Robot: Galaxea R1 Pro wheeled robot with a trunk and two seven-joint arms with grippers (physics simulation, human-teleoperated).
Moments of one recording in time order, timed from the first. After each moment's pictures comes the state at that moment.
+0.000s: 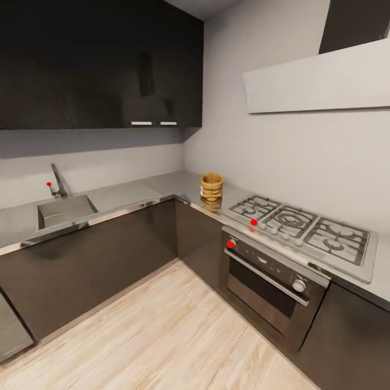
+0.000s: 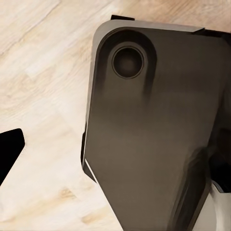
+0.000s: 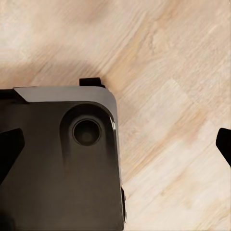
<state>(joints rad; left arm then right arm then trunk) 0.04 0.01 0.14 -0.13 0.01 0.01 0.01 -0.14 0.00 -0.30 0.08 0.27 -0.17 -0.19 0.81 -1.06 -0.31</state>
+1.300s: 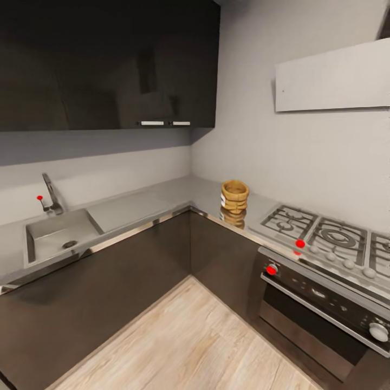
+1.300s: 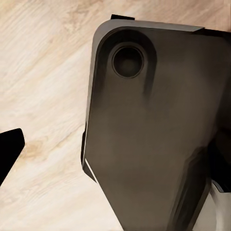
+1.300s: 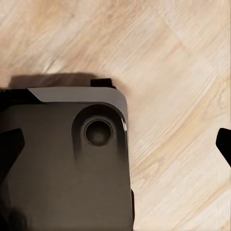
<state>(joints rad) 0.04 0.01 0.14 -0.13 0.01 0.01 0.01 -0.14 0.00 -0.30 0.08 0.27 -0.18 -0.14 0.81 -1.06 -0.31</state>
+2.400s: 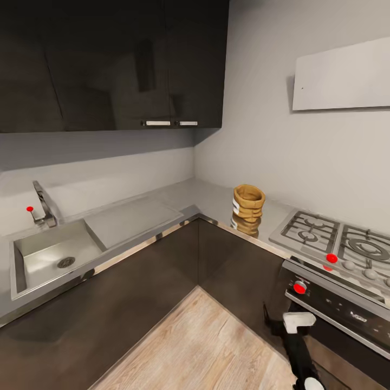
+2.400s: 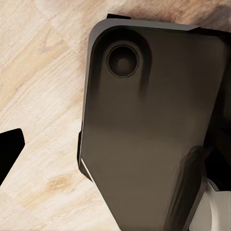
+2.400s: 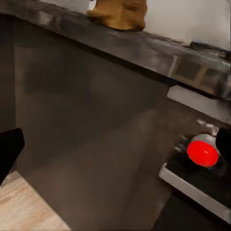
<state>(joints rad) 0.04 0.00 0.14 -0.13 0.01 0.01 0.01 -0.14 0.00 -0.14 -1.01 0.27 -0.41 -0.09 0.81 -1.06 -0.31</state>
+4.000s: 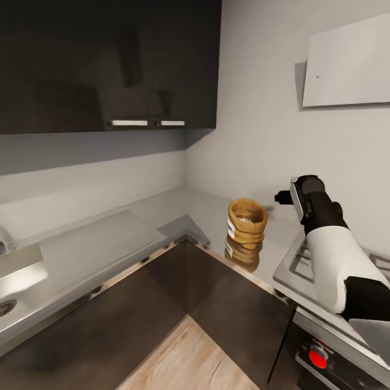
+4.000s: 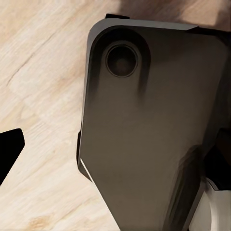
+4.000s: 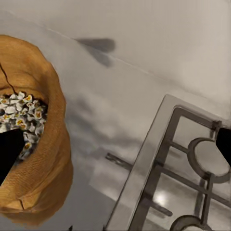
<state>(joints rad) 0.04 0.00 0.13 -0.13 0.01 0.01 0.01 -1.25 -0.09 -0.13 -0.79 0.20 0.96 -0.10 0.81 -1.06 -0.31</state>
